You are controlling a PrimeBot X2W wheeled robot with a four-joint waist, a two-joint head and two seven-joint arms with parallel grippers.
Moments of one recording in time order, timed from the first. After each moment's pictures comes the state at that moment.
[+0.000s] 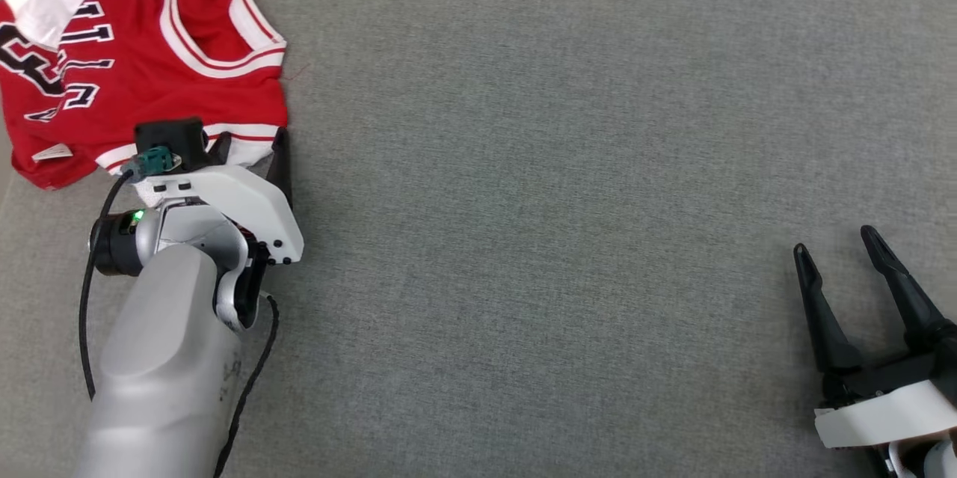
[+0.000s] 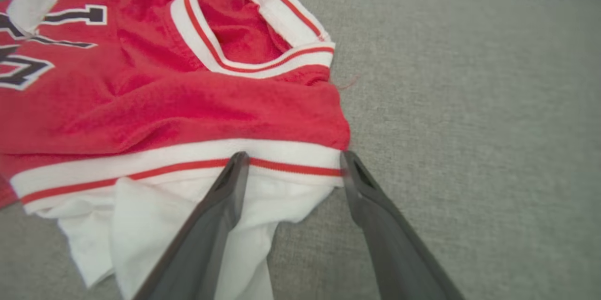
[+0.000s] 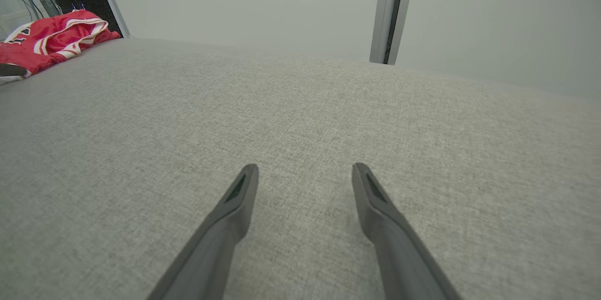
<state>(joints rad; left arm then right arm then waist) -0.68 0.10 -0.14 0.74 -0.35 0.03 0.06 -0.05 -0.22 0.01 0.04 0.12 0.13 -0.26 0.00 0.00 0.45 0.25</state>
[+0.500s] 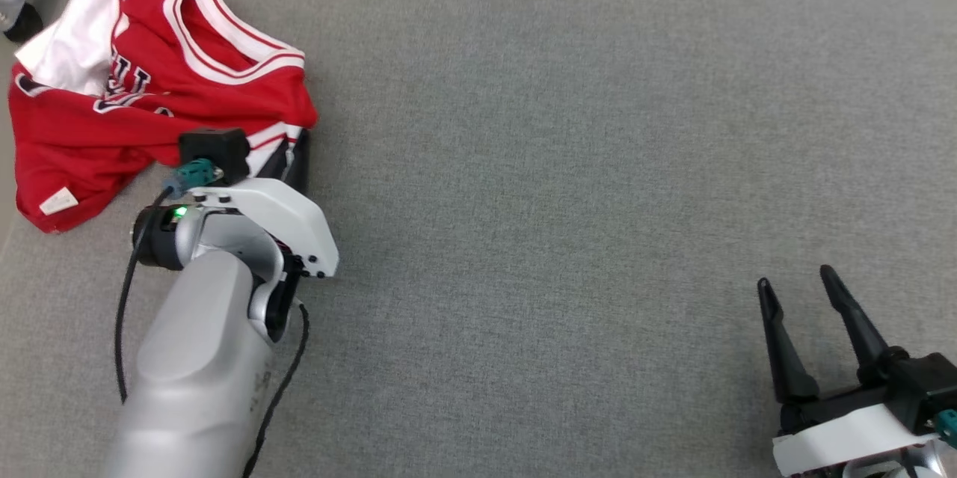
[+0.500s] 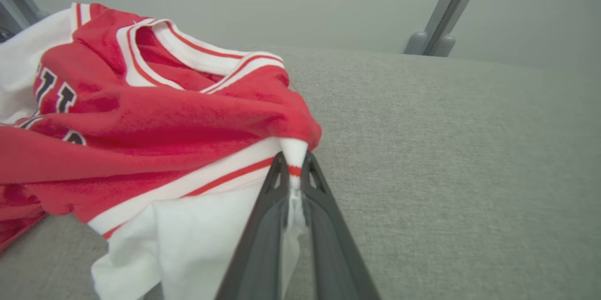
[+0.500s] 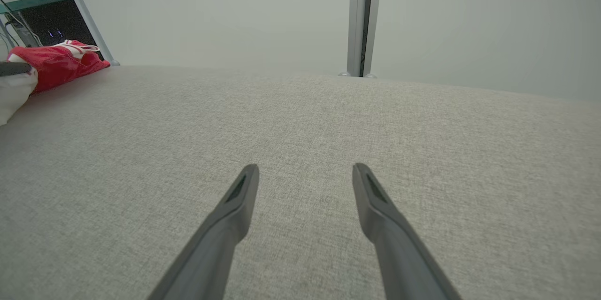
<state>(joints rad) -0.69 0.08 -0.21 0.81 -0.36 -0.07 -0.05 -0.02 -0.13 0.02 0.10 0.13 0.13 -0.26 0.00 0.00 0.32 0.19</state>
